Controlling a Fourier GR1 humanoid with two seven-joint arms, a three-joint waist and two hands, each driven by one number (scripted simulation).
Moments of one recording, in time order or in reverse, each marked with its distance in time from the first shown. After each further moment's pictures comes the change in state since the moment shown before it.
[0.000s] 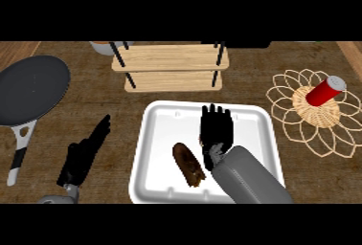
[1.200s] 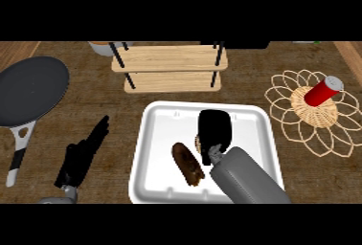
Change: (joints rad) left arm 0.016 -0.035 0.053 -0.019 -0.049 -0.045 0.013; right arm 0.002 0.010 0.008 0.025 0.100 -0.159 -0.059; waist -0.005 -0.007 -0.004
